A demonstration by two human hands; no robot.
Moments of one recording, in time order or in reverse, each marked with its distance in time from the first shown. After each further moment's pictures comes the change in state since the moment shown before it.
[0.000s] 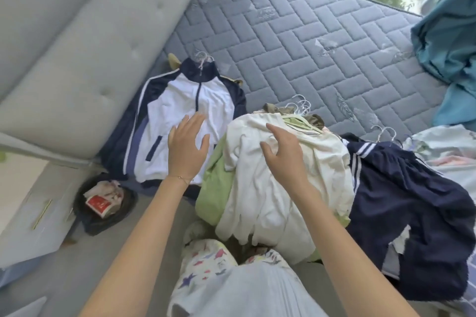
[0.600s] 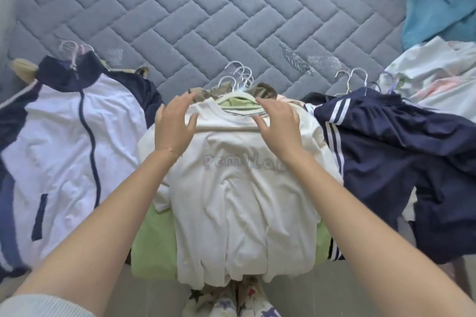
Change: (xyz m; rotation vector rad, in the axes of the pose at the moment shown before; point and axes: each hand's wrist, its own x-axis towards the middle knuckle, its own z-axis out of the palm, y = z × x) left_hand 0.158 0.022 0.302 0.073 -0.293 0.250; right_hand 0.133 0.282 0.037 -0.174 0.145 0.238
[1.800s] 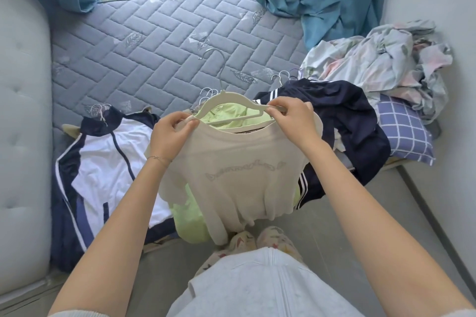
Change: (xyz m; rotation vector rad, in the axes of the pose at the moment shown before) left_hand -0.169 0.139 -0.245 -0.453 -0.103 0.080; right_hand -0.238 -0.115 -0.238 0.157 0.321 0.174
